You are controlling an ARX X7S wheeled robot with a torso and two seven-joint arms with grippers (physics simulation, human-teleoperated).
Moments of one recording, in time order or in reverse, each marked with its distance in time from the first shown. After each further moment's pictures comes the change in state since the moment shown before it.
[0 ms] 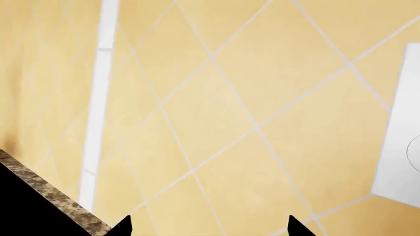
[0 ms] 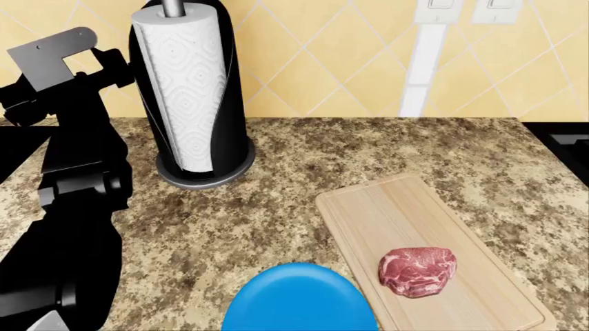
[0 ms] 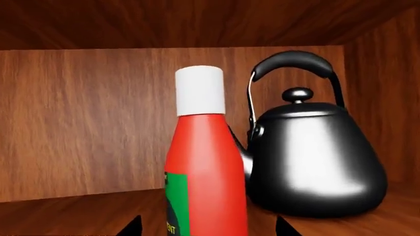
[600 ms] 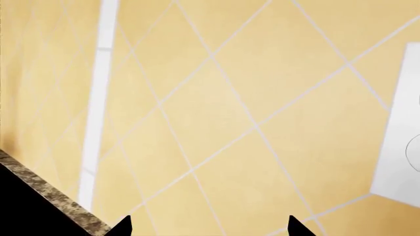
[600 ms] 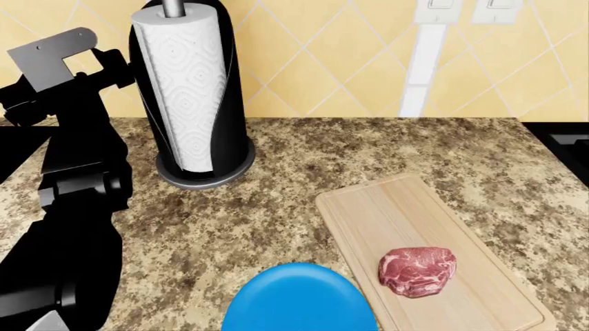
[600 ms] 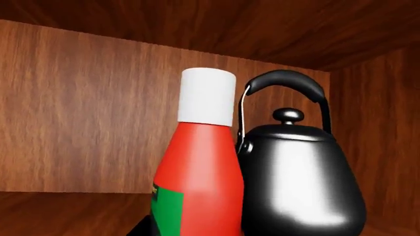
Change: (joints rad) left arm 0.001 0.000 -0.009 -0.001 0.006 0.002 0.005; right arm 0.027 -0.079 -0.020 0.135 -0.235 0.117 -0.137
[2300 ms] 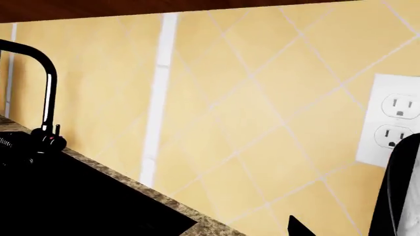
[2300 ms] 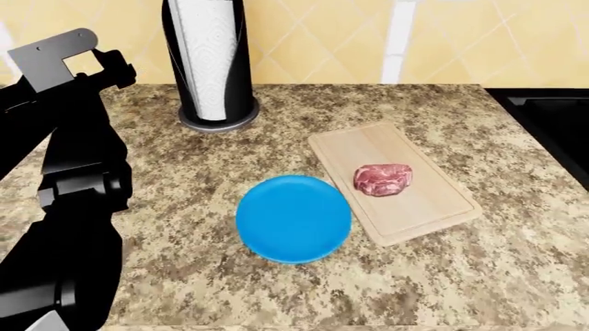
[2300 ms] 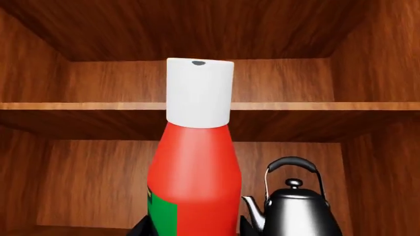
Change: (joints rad) left arm 0.001 -0.001 -0.007 -0.002 0.008 0.000 0.006; right arm 0.024 -0.089 0.689 -0.250 0.032 0.419 0.092
